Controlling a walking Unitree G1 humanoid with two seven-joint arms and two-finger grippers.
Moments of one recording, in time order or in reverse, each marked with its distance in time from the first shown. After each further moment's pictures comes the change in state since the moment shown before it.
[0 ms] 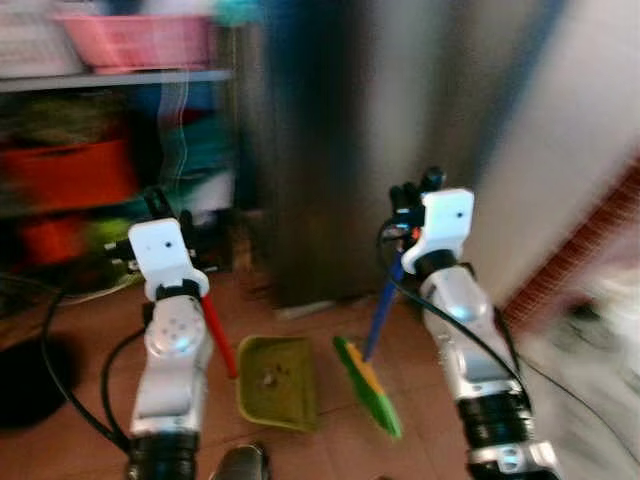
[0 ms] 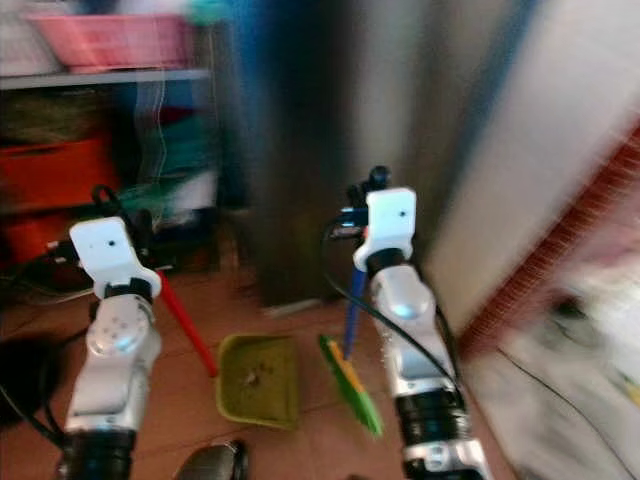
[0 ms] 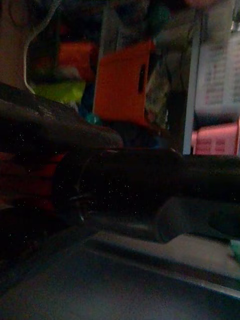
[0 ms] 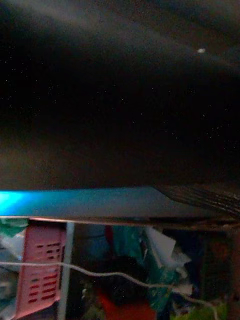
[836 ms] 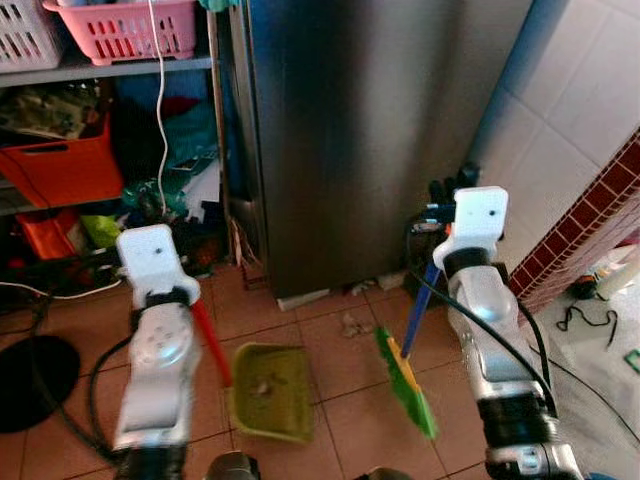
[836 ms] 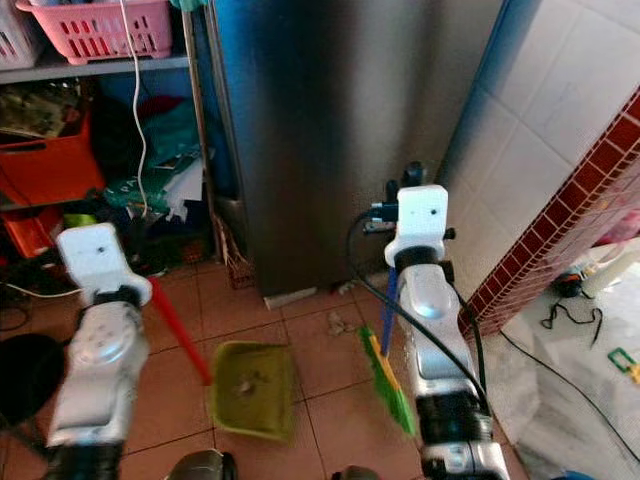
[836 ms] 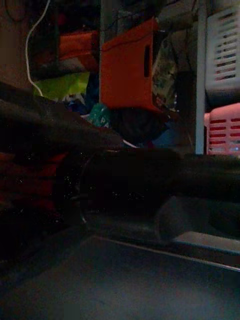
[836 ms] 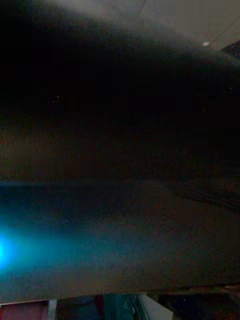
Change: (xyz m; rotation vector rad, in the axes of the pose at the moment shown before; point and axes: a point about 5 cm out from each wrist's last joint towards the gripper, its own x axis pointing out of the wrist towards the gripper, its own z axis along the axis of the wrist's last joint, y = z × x) left arm -0.009 0.020 0.003 0.043 0.008 -0.027; right arm -0.012 -0.029 0.000 -0.111 -0.001 -0.171
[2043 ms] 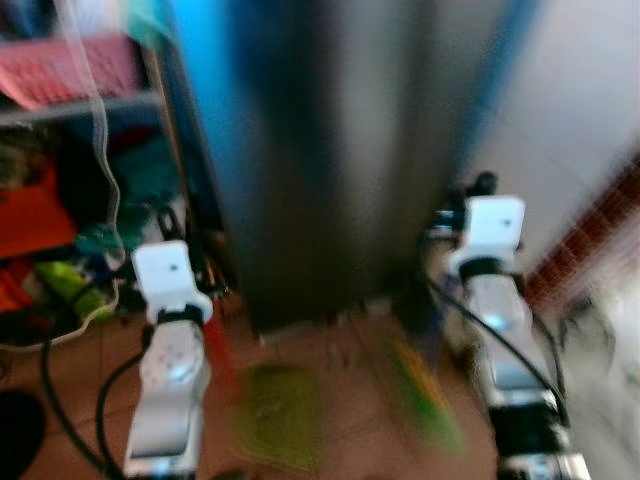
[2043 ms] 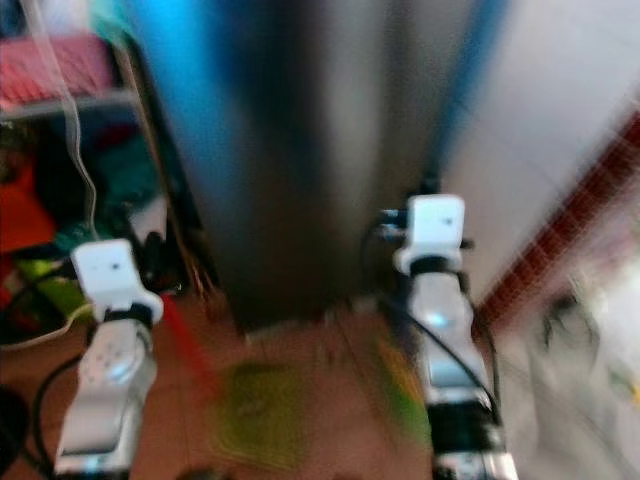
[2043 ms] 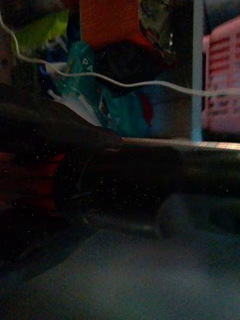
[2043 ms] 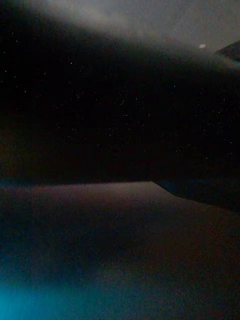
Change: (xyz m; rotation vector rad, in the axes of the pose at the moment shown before) left arm -0.014 -0.017 0.003 -0.059 0.020 -0.041; right arm 0.000 -0.011 -0.003 -0.062 0.007 -0.051
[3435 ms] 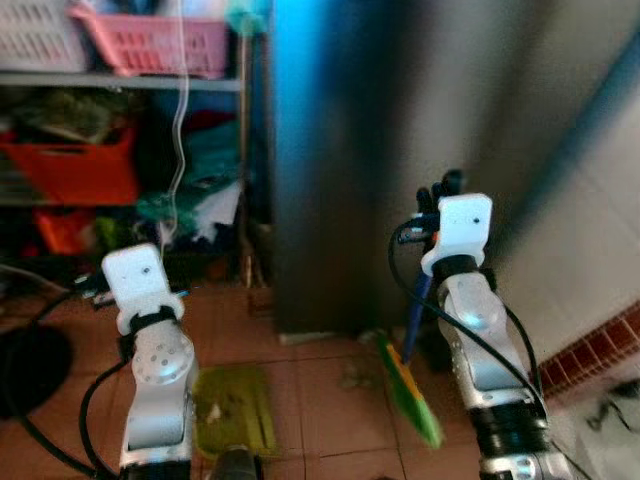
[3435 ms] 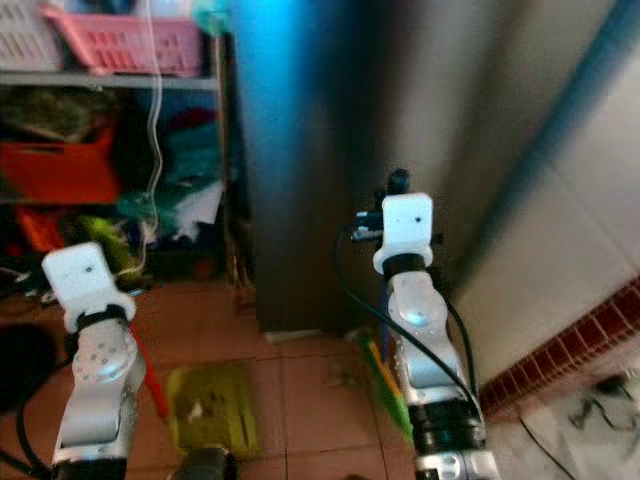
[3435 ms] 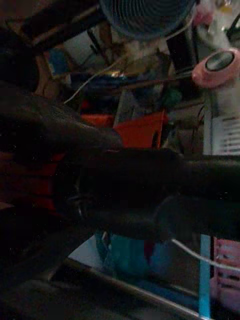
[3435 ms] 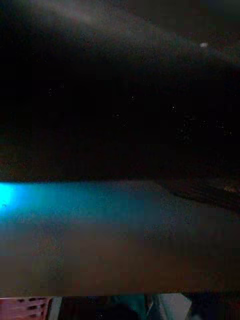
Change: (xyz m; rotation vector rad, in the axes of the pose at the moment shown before) left arm 0.007 0.022 -0.016 0.124 -0.004 0.307; right arm 0.000 0.023 0.006 0.053 -0.015 0.086
